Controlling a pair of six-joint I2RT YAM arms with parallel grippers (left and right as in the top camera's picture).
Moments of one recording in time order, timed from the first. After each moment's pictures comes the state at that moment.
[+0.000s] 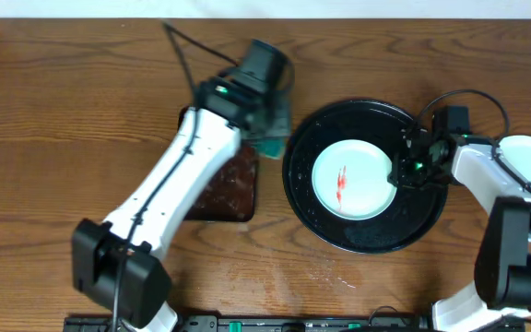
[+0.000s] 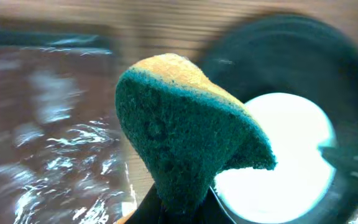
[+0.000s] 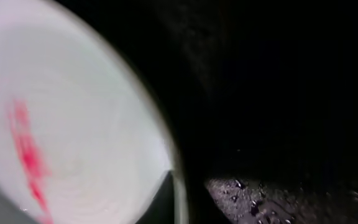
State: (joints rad) left arm -0.54 1.77 1.62 -0.95 0.05 -0.51; right arm -0.07 1.78 0.99 -0.65 -0.33 0.06
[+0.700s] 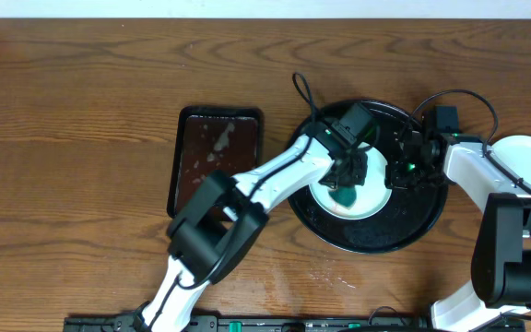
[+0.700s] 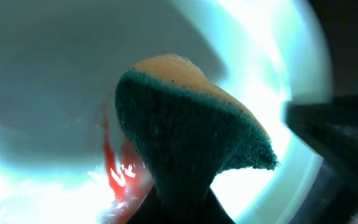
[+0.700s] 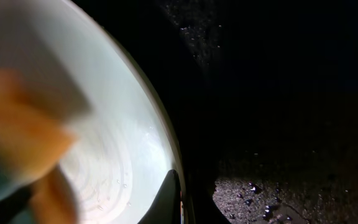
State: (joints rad) left arm -0.81 2.19 1.62 -0.68 0.24 -0.66; right arm -0.02 1.79 0.99 -0.66 -0.29 0.06
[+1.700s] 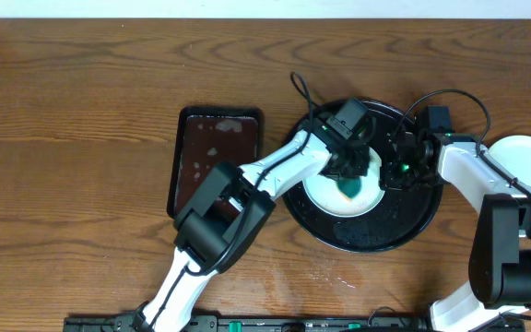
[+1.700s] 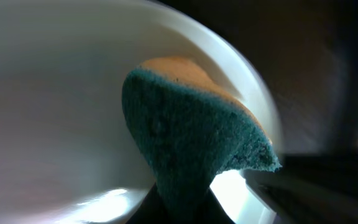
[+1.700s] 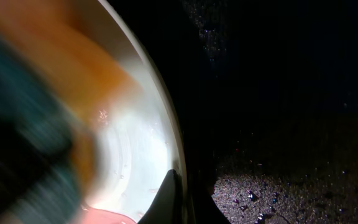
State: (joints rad) left arm -0.78 2.24 1.65 -0.54 0.35 -0.67; right arm 0.01 1.79 0.99 -0.67 -0.30 0.07
